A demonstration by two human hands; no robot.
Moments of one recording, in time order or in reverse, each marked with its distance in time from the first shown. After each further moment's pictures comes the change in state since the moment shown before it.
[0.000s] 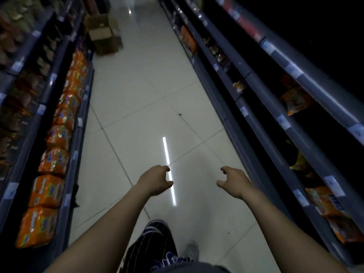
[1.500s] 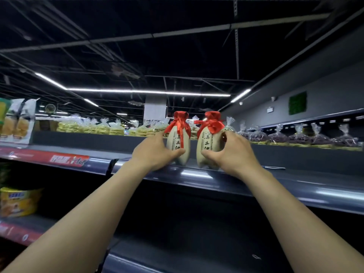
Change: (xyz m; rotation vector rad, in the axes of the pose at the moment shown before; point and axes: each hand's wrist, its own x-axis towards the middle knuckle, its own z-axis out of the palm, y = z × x) left_hand 0.416 0.731 -0.727 -0.292 0.774 1.337; right_hand 0.144 -0.060 -0.886 -0.166 1.727 0.259
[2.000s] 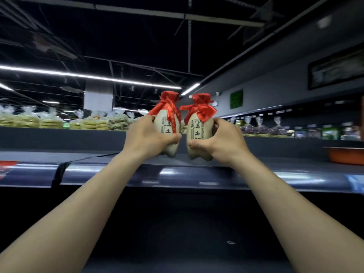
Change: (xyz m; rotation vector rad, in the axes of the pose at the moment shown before) left_hand 0.042 0.016 0.034 -0.514 0.007 0.178; right_hand 0.005 -0.003 -0.007 0.097 0.084 0.107
